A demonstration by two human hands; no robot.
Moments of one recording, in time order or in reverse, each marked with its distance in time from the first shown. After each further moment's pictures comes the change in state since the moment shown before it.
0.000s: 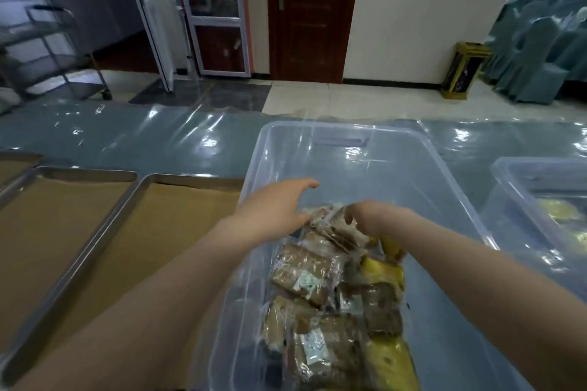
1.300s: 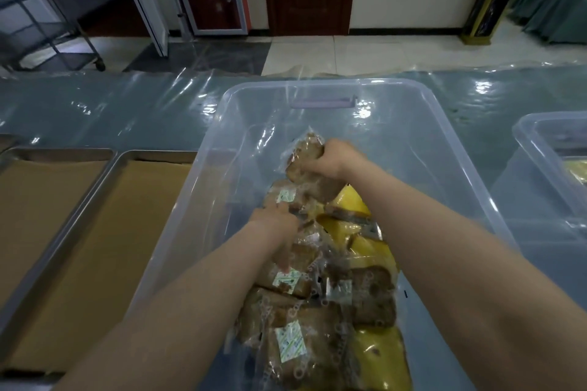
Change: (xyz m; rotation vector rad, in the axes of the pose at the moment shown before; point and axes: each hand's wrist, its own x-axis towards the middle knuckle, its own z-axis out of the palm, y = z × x) left_hand 0.056 -0.015 0.101 0.640 -0.607 -0.152; right_hand 0.077 -0.005 -0.017 0.527 0.215 0.124
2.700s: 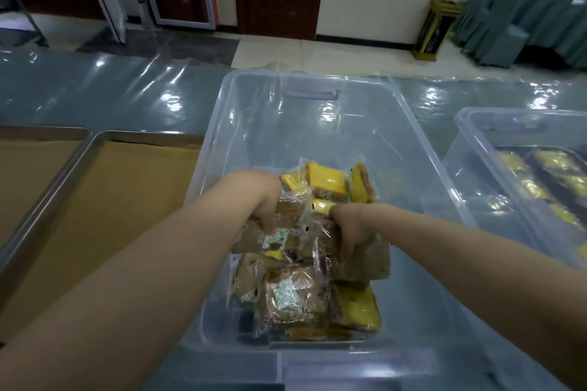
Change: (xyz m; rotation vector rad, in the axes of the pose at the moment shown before) left_hand -0.066 -0.017 -0.025 -0.164 0.018 0.060; right_hand -0.151 0.029 0.024 -0.562 -0.566 0.012
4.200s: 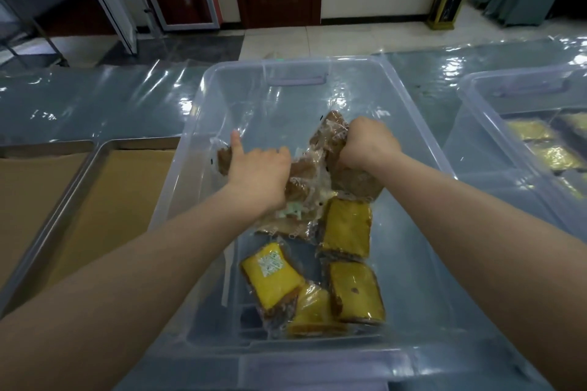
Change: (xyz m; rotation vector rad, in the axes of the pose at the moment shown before) left_hand -0.008 0.040 0.003 0.184 0.549 -0.132; right_hand -0.010 0.036 -0.052 0.490 0.746 0.241
